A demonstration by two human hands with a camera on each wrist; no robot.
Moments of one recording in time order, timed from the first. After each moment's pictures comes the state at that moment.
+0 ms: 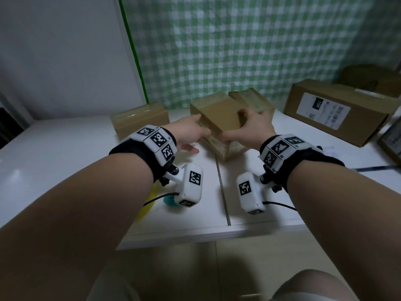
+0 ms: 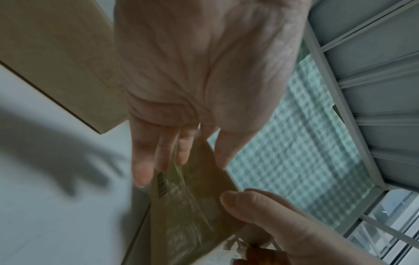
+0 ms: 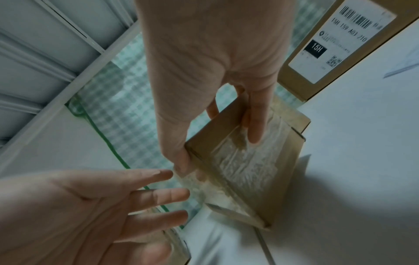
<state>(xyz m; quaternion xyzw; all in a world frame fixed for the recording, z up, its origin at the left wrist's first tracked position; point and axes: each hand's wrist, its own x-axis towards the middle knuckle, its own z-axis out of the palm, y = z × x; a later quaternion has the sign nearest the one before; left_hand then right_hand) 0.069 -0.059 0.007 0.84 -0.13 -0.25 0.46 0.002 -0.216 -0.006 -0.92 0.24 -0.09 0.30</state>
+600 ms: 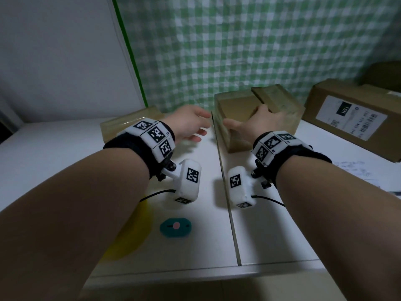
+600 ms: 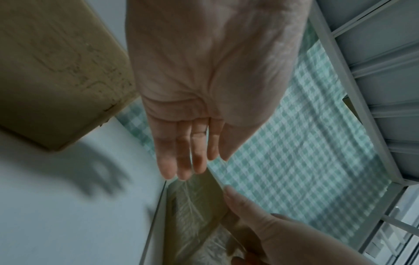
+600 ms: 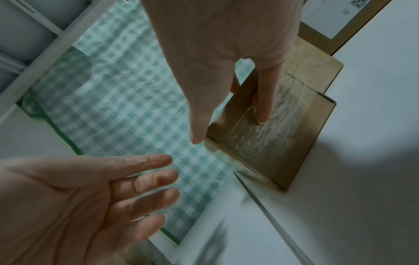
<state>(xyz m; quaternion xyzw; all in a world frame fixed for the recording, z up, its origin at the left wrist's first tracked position) 0.138 -0.077 0.005 0.84 -0.16 -0.20 0.48 0.073 -0.226 -0.011 -0.87 0.38 -0.12 0.30</state>
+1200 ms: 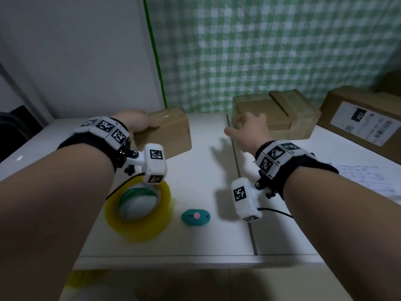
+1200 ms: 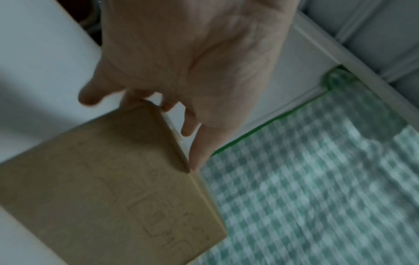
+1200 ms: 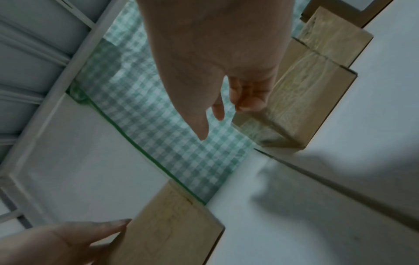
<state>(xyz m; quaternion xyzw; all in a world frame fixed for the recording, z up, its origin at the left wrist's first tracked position) 0.164 0.052 0.029 0.93 0.05 -0.14 0.33 0.067 -0.177 -0.011 -0.90 0.21 -0.10 0.36</state>
